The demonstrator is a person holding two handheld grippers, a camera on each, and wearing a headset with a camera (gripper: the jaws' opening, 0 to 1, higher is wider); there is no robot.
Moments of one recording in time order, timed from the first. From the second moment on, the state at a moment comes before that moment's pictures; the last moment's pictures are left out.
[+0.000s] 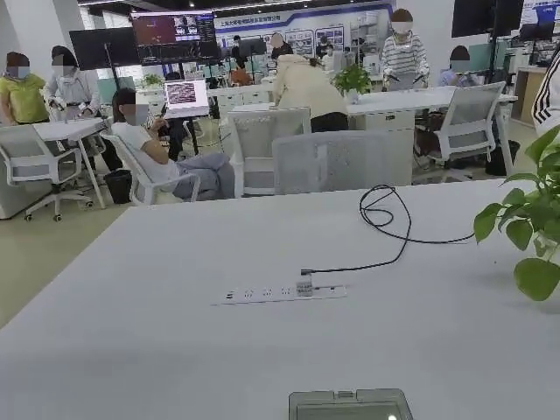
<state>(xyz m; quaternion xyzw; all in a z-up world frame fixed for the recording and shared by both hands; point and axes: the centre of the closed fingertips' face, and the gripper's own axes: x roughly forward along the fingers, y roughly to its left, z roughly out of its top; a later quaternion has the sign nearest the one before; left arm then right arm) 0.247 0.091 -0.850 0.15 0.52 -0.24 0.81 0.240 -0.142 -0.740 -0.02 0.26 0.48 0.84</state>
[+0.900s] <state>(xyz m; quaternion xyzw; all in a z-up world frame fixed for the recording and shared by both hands) 0.248 0.102 -0.849 0.14 0.56 -0.24 0.78 0.227 -0.148 -0.746 -0.04 0.27 0.48 0.84</state>
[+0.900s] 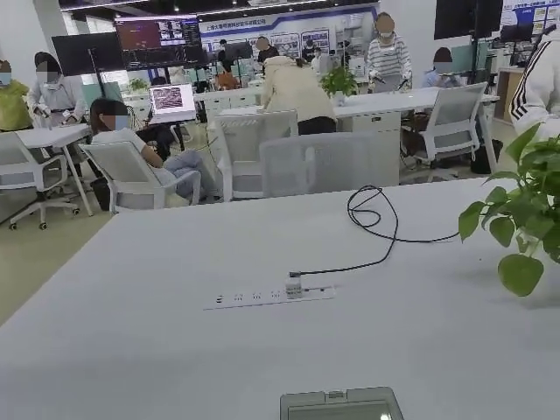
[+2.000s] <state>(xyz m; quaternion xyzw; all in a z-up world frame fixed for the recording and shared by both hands) 0.242 0.084 -0.788 -0.09 0.46 -0.25 0.85 0.222 -0.134 -0.726 -0.05 0.27 0.48 0.83</state>
